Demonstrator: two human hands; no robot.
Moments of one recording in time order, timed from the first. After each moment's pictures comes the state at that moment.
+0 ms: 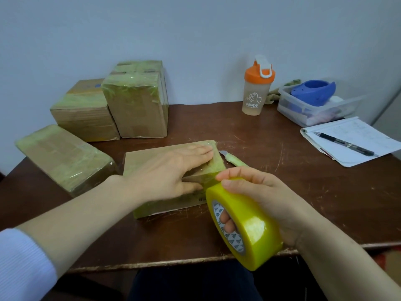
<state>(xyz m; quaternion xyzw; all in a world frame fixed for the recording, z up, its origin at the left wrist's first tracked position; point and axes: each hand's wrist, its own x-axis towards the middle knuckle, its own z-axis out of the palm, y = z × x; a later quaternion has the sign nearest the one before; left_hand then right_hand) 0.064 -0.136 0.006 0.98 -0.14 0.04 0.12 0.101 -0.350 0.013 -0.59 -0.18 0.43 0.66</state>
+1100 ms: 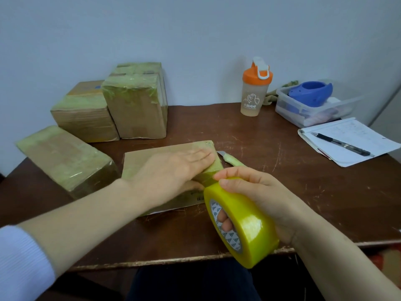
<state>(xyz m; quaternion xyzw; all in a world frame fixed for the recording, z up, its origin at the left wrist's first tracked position) 0.056 -0.148 0.007 0.99 -0.13 0.05 -0.01 0.101 -0.351 0.012 -0.59 -0.18 0.43 0.66</state>
